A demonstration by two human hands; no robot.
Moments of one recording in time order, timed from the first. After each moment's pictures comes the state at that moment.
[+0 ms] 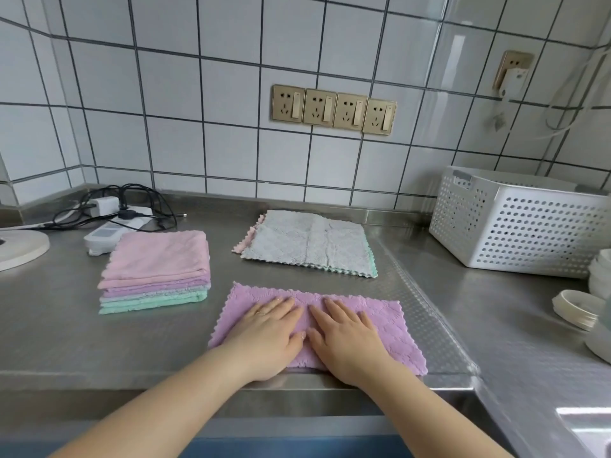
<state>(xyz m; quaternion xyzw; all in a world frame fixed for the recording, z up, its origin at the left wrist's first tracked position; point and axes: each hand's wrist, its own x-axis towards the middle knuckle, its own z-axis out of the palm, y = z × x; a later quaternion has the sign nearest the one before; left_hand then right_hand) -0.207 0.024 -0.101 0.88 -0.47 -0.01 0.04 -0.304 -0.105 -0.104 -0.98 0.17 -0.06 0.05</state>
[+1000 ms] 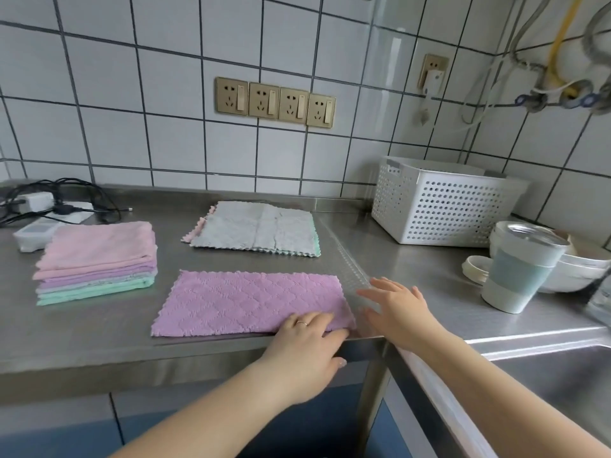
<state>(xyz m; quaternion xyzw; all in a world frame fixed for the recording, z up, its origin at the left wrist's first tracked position) -0.336 -0.024 -0.101 0.78 -0.61 0.10 0.08 -0.432 -0.192 -0.066 -0.95 0.29 -0.08 0.02</state>
